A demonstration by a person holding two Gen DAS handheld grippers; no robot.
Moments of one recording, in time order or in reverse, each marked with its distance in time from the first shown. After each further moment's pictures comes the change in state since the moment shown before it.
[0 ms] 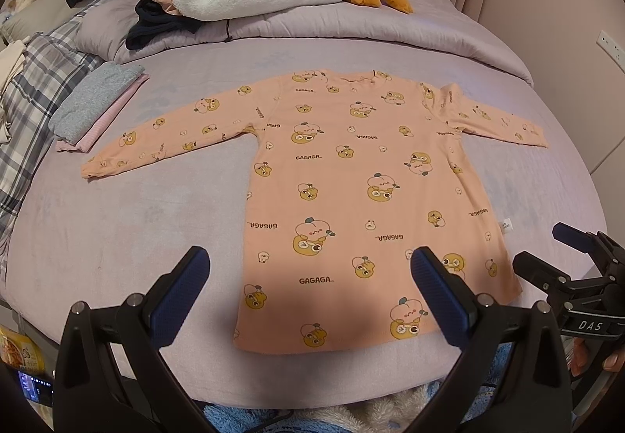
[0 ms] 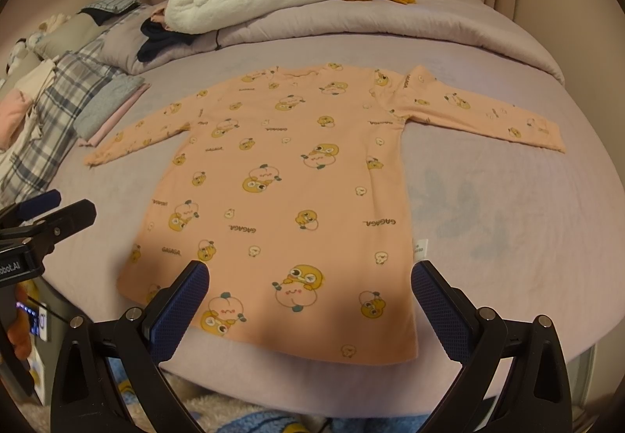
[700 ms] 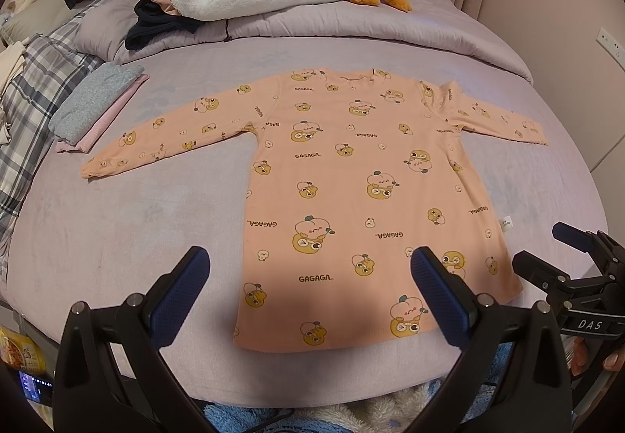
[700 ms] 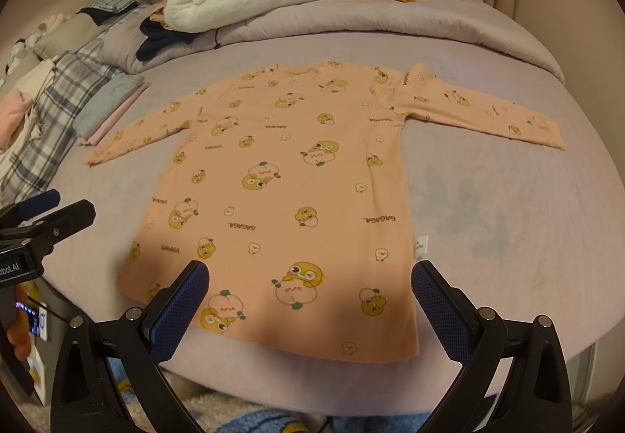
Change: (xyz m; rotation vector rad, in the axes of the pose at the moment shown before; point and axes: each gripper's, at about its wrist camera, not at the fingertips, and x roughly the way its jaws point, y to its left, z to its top) left arm 0.000 -0.003 -0.001 0.003 0.001 0.000; right arm 0.001 0.001 -0.002 0.002 0.002 0.002
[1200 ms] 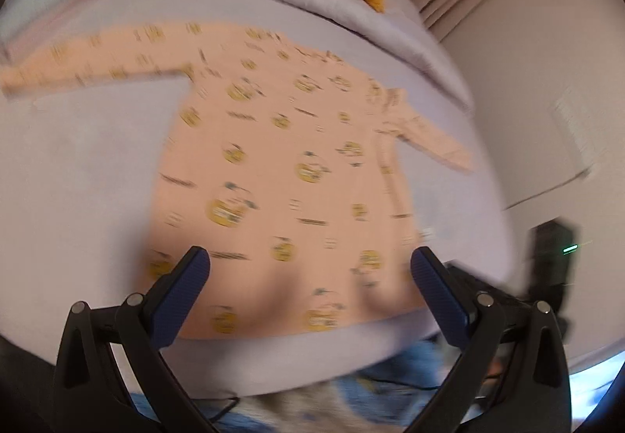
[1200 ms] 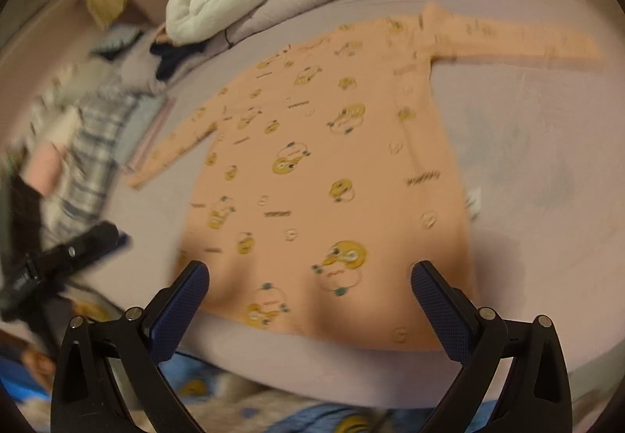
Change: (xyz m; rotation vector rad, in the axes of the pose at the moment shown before) left arm 0.036 0.032 -0.011 -0.285 0.112 -0.445; right arm 0.032 -0.040 -0.014 0.248 0.092 0.317
